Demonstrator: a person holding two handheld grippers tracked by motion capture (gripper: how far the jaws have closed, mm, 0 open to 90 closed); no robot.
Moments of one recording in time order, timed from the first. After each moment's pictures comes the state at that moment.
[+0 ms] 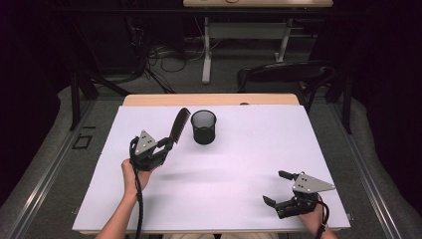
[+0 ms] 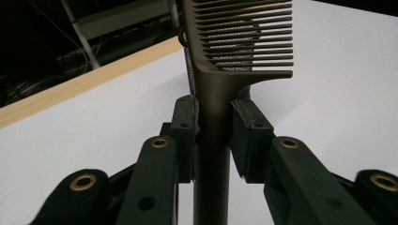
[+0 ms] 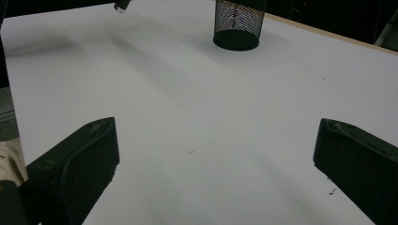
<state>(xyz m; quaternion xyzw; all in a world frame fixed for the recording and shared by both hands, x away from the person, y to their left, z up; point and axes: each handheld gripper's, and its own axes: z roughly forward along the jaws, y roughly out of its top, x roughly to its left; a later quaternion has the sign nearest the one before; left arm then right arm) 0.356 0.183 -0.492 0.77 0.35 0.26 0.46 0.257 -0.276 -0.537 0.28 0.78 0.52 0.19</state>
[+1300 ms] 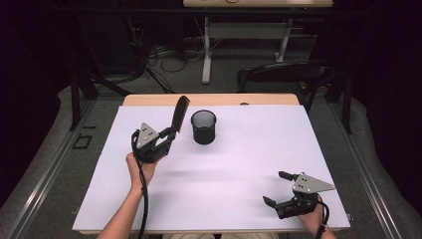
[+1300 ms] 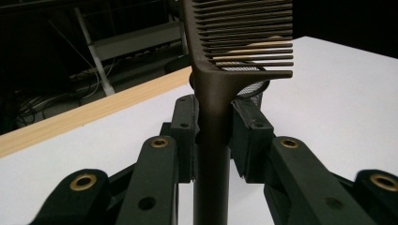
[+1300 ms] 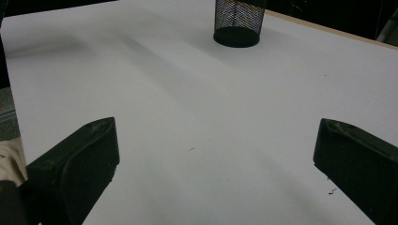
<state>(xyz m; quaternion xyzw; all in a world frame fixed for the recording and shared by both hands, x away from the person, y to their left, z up) 0.368 0.172 -0.477 0.74 0.36 0.29 0.50 0.257 -0.276 -0.538 0.29 0.78 0.52 0.19</state>
